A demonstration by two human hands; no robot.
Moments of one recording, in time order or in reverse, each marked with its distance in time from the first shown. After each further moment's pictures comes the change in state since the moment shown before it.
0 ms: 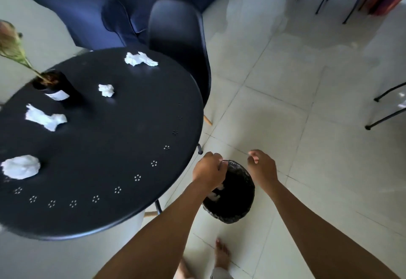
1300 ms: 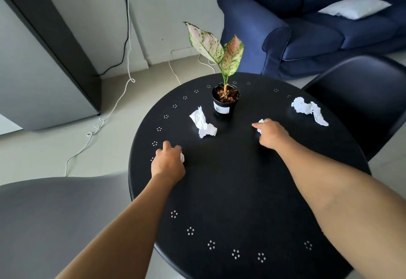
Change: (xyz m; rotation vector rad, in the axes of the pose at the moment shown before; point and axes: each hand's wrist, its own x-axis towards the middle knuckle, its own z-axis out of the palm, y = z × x) left_hand -0.042 -0.322 -0.261 0.101 0.395 -0.781; right_hand 0.083 -0.399 0.264 -0.905 -0.423 -0.836
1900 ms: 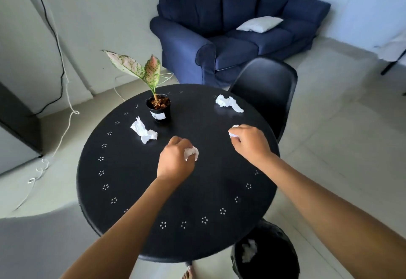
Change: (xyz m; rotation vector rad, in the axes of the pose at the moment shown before) left_hand -0.112 0.138 -0.014 -0.439 0.222 0.523; right_hand -0.197 0.080 -0.036 0.167 0.523 -0.031
